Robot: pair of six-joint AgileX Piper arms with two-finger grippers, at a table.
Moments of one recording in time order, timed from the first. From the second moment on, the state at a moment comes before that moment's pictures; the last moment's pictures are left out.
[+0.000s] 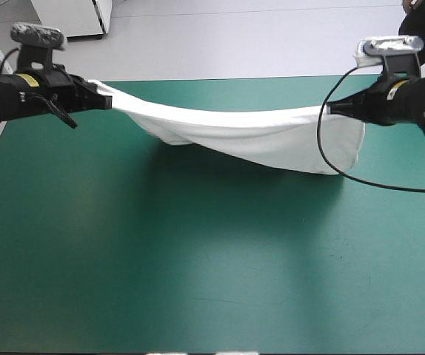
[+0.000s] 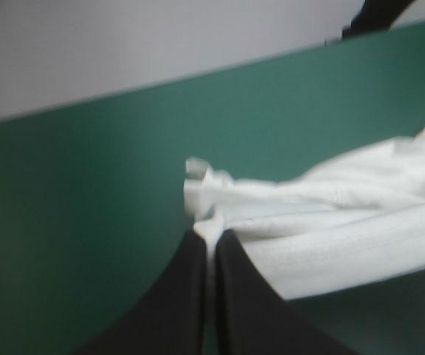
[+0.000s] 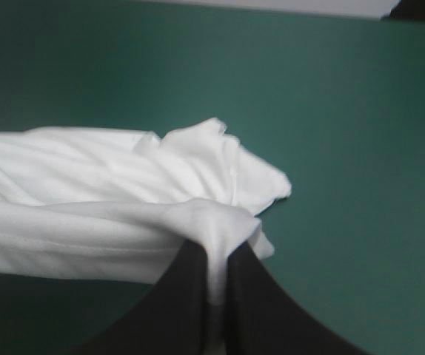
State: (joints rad) left arm -0.10 1.44 -1.89 -0.23 1.11 0.23; right arm 0.18 1.43 -1.82 -0.08 1.17 0.08
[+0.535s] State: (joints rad) left arm -0.10 1.43 -2.38 -0.23 0.97 0.23; right arm 0.18 1.46 -2.57 0.02 1.23 -0.05
